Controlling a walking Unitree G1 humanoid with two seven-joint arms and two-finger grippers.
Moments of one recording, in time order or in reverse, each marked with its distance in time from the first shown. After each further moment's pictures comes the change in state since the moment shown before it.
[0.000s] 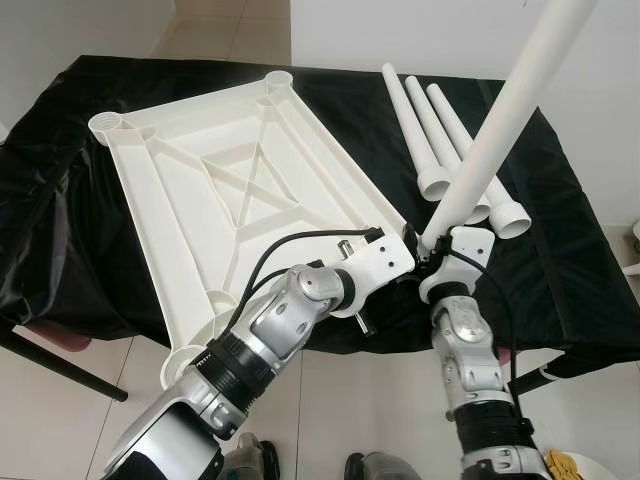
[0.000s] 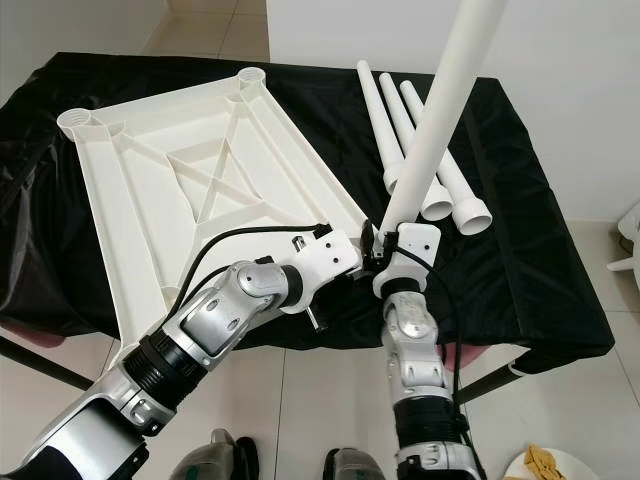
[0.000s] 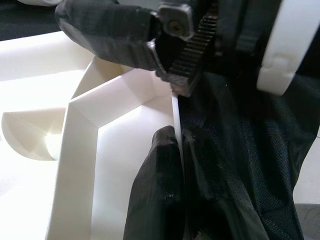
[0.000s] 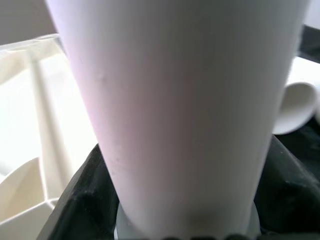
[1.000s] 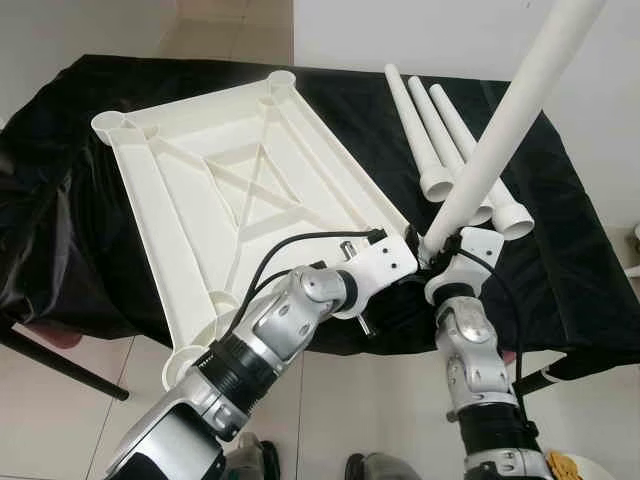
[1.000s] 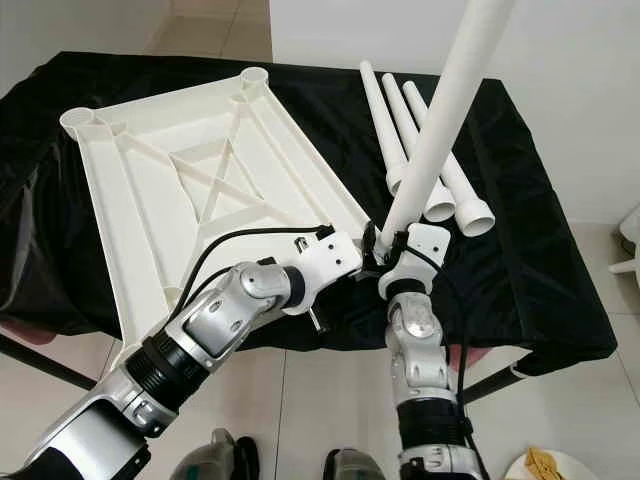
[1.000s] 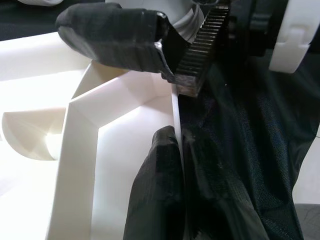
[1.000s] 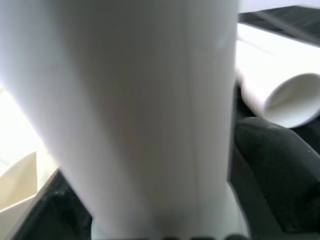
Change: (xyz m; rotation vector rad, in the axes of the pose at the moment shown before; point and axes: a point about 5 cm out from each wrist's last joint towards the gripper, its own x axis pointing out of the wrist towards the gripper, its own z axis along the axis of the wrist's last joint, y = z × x) left arm 0.001 -0.002 0.001 0.003 0.000 -0.001; right arm 0.001 -0.013 0.002 0.033 -0.013 0.184
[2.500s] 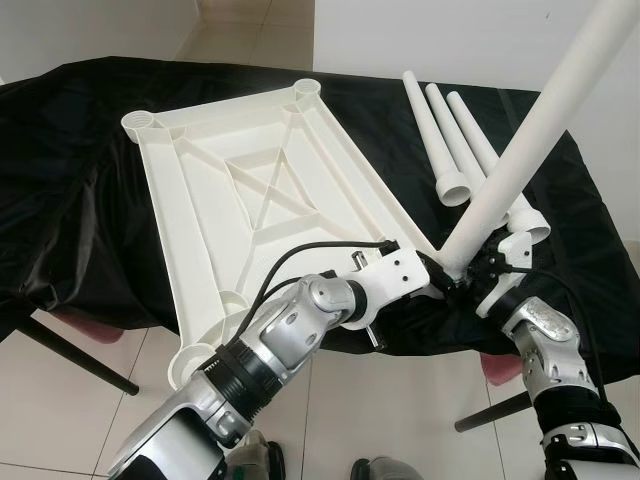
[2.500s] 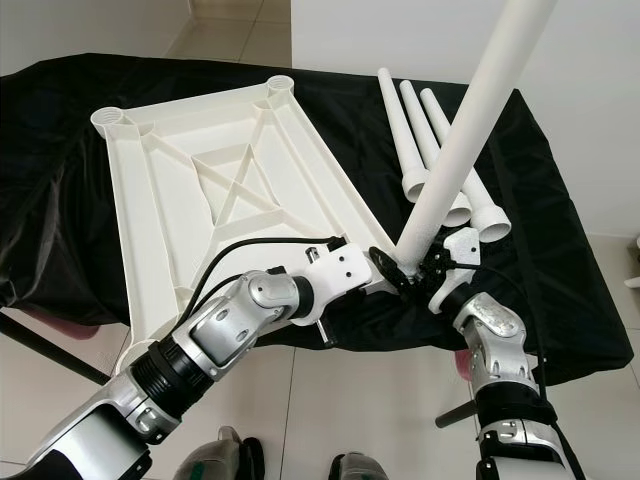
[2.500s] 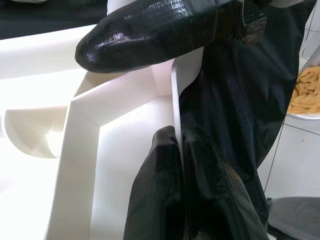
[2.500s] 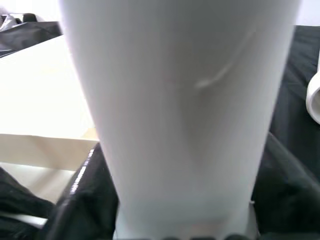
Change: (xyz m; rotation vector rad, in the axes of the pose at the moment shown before) left arm 0.004 -0.011 0.001 0.013 -0.007 -0.045; right arm -0.006 -0.057 -0.001 -0.111 0.007 0.562
